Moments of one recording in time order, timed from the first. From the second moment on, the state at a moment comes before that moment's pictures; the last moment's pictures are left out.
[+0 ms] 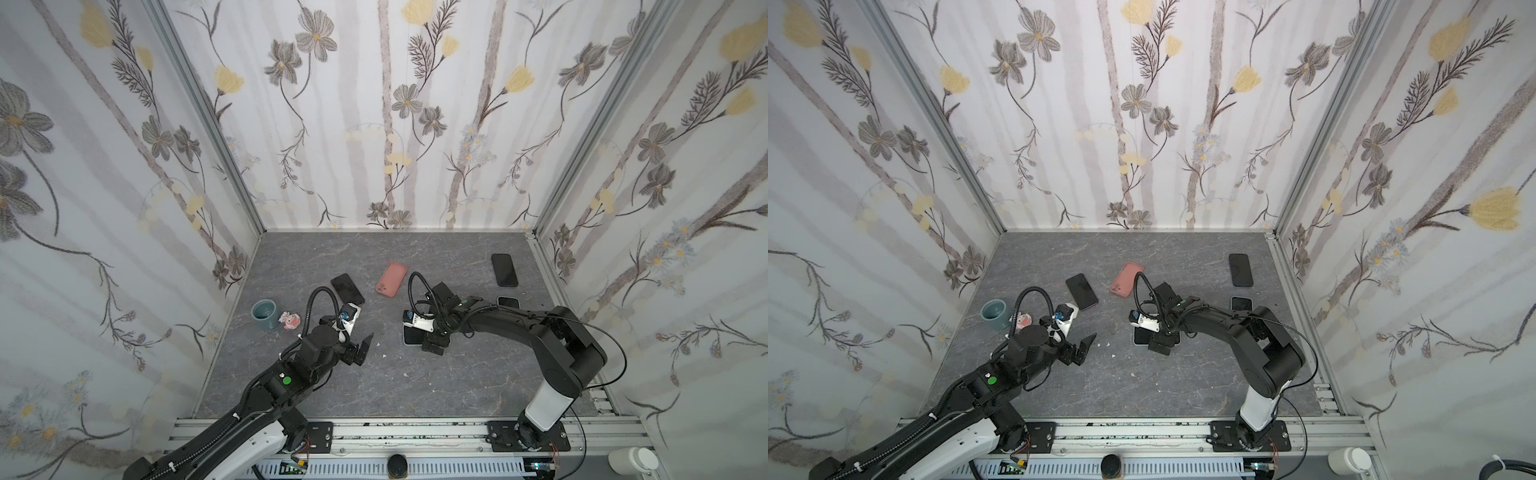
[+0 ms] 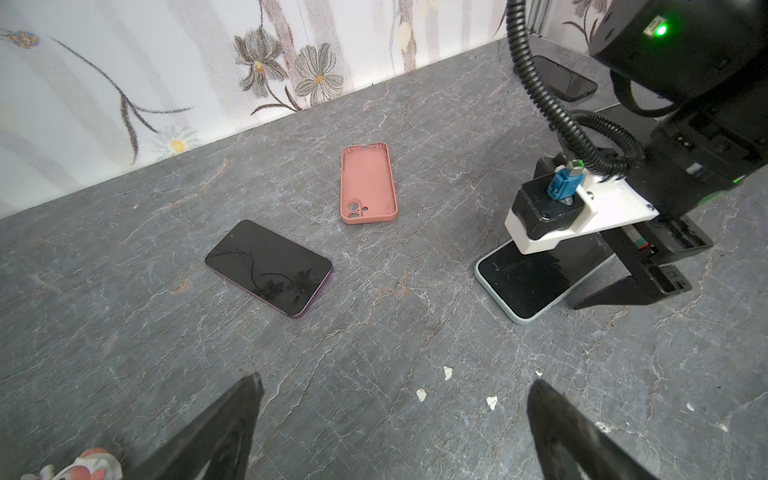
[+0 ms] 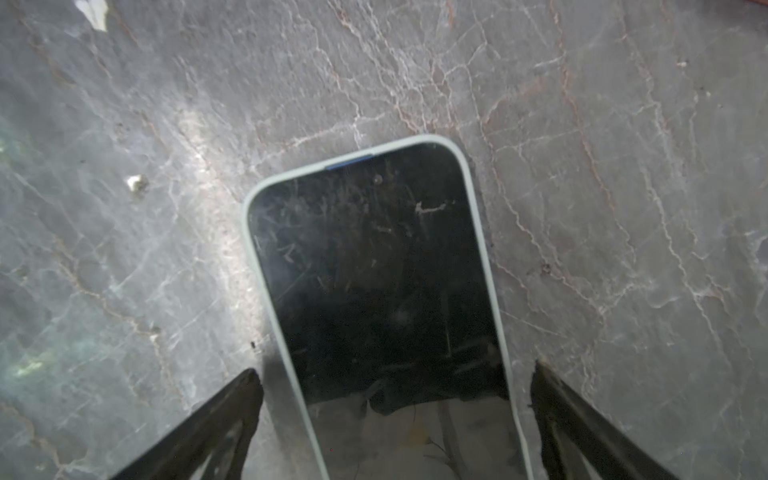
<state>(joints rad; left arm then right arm) -0.74 0.67 0.43 -0.24 -0.19 -0.05 0.67 1.76 1.01 -0.47 -0.14 -0.67</state>
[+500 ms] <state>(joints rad) -0.74 0.68 0.43 -0.24 -0.21 -0.05 0.64 1.89 1.18 -0.59 -0.21 -0.65</state>
